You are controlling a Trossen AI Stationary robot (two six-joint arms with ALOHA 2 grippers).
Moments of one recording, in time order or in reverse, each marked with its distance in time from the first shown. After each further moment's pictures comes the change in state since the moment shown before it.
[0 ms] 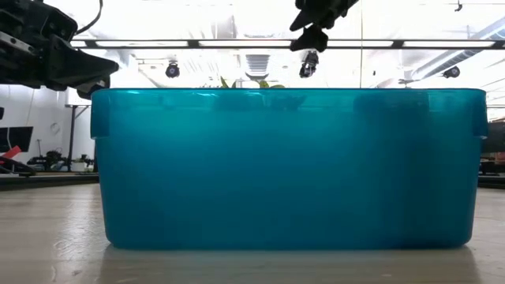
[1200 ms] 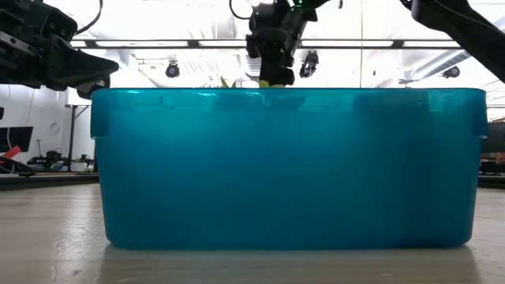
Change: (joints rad) left arm 0.000 0.000 0.000 0.000 0.000 0.000; right arm 0.124 0.554 0.525 -0.374 0.273 0.033
